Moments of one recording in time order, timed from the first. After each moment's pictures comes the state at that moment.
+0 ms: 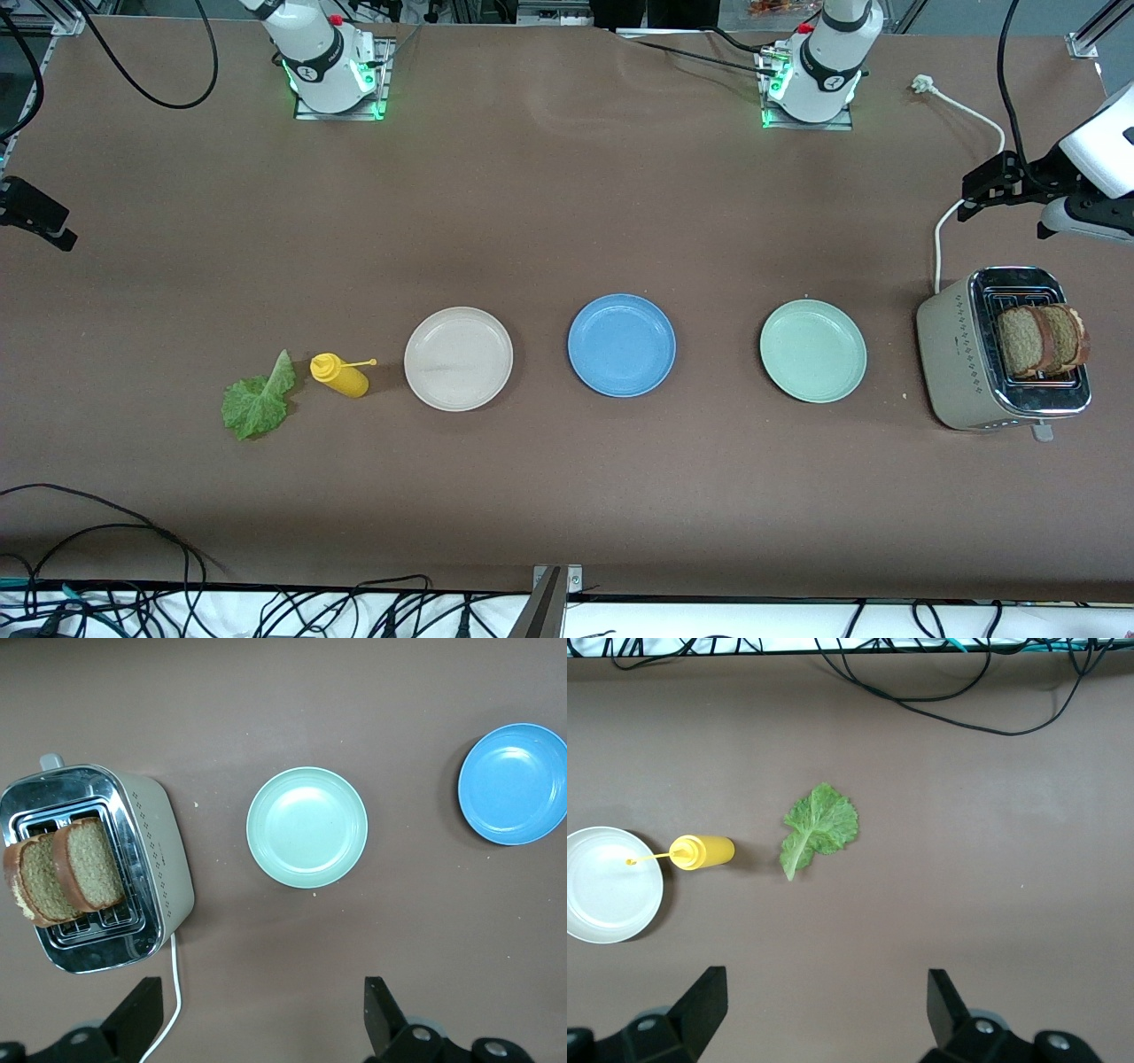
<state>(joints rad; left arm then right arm) 0.02 0.00 -0.03 -1.60 -0.01 1.56 0.20 -0.14 0.04 0.05 -1.54 -0.04 1.71 -0.03</state>
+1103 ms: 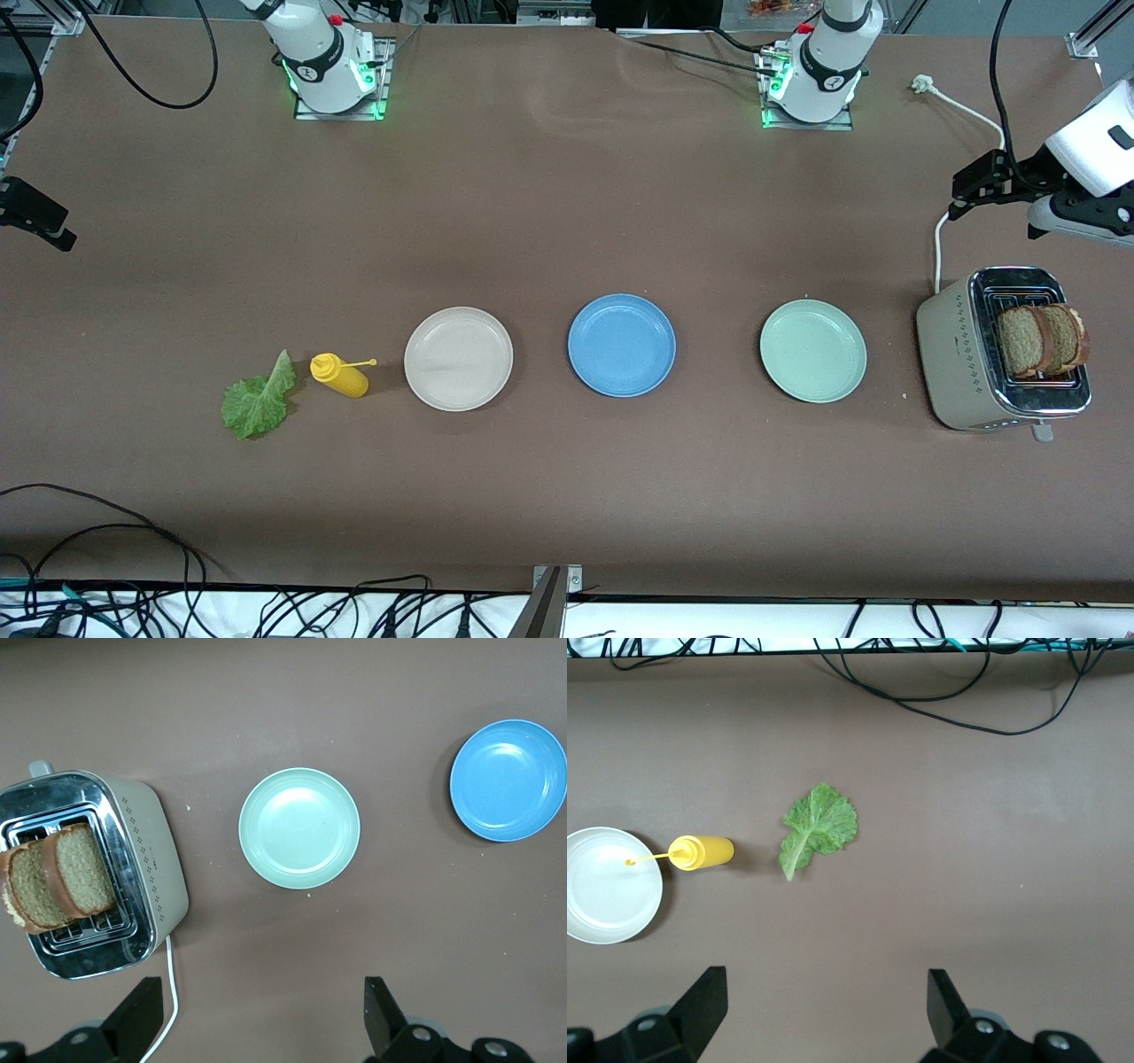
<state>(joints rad) 0.02 0.00 -0.05 -1.60 -0.01 1.56 0.20 -0.14 0.04 0.05 -1.54 -0.04 1.71 -0.03</state>
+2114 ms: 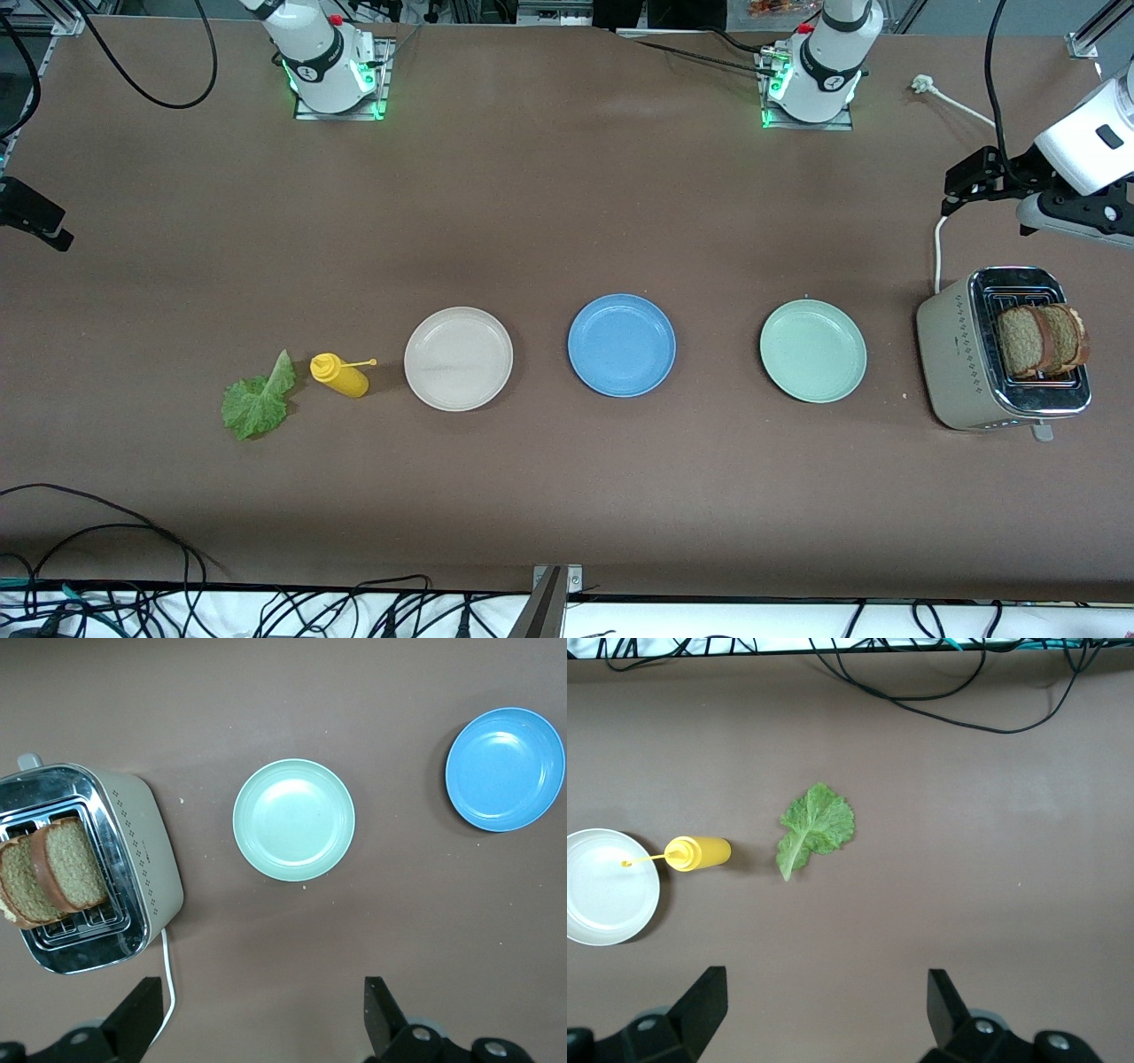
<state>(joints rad) 0.02 0.00 -0.06 -1.60 -0.01 1.54 0.20 -0.14 0.04 0.04 -1.54 -0.04 1.71 -0.03</state>
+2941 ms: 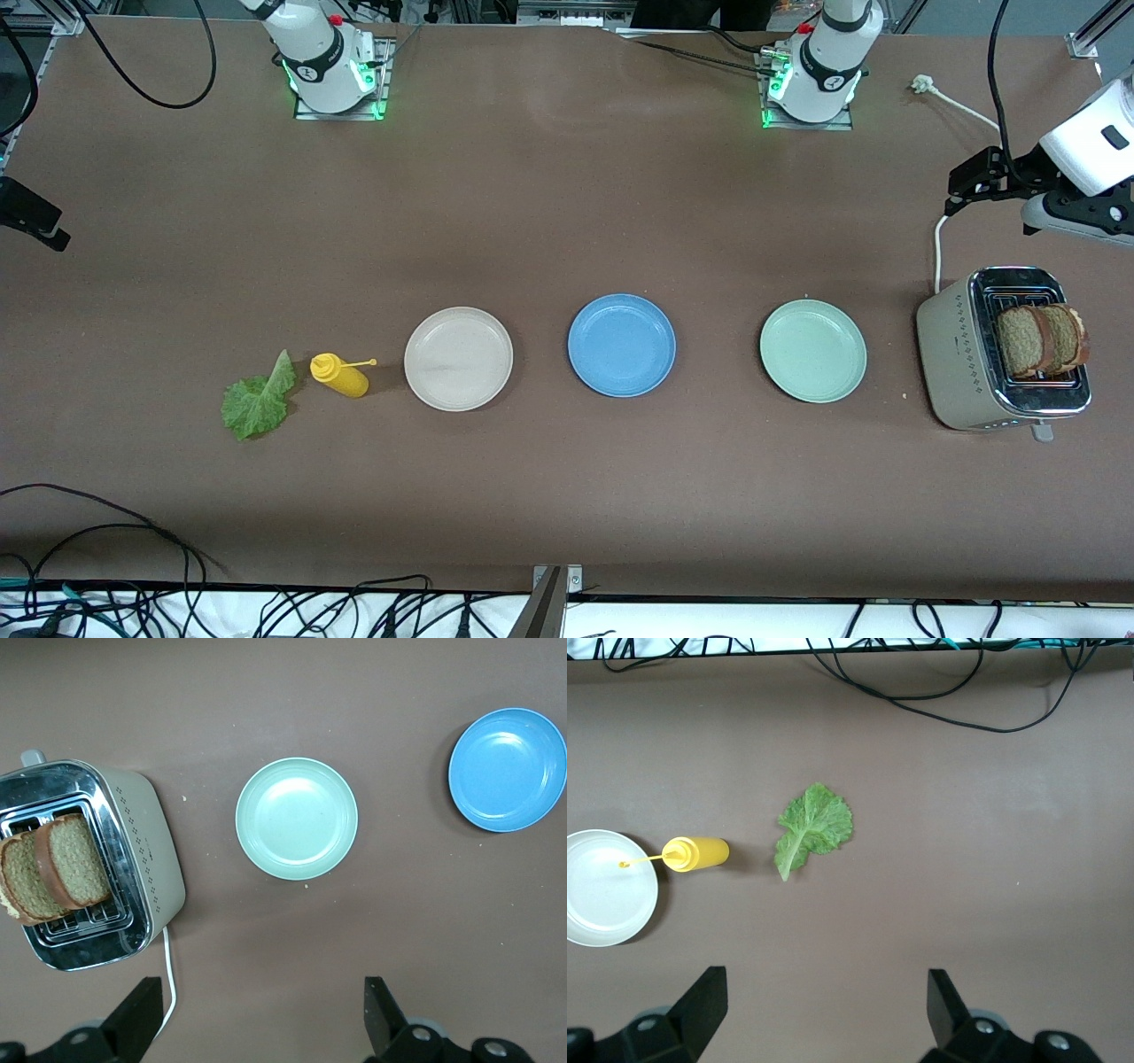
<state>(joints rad) 0.03 0.00 -0.06 -1.60 -0.01 1.54 0.20 -0.14 0.04 0.04 -1.54 -0.04 1.71 -0.03</state>
